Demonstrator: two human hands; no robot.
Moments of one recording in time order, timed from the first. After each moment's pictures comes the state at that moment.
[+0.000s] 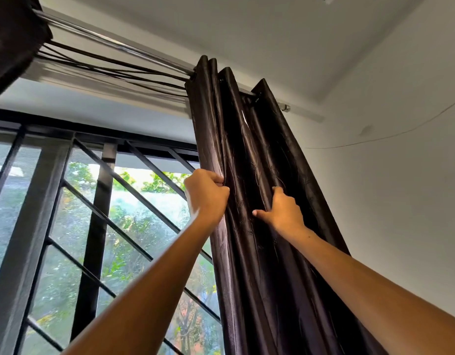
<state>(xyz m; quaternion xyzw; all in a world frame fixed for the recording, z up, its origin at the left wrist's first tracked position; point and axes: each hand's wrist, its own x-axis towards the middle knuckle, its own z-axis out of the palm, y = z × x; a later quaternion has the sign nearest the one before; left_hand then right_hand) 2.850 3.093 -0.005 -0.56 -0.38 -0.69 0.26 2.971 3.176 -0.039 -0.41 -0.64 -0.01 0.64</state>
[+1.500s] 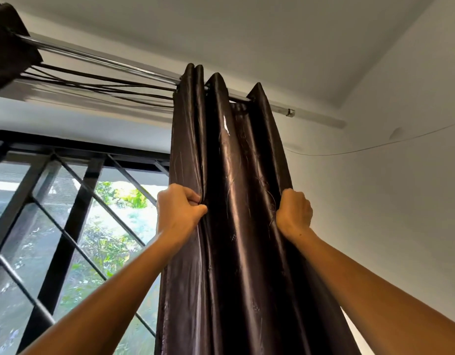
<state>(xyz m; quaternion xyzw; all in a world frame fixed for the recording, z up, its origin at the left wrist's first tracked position) 2.879 3.164 0.010 -0.52 -0.41 -0.63 0.41 3.038 3.302 0.014 -0.39 -0.59 -0.09 0.70</state>
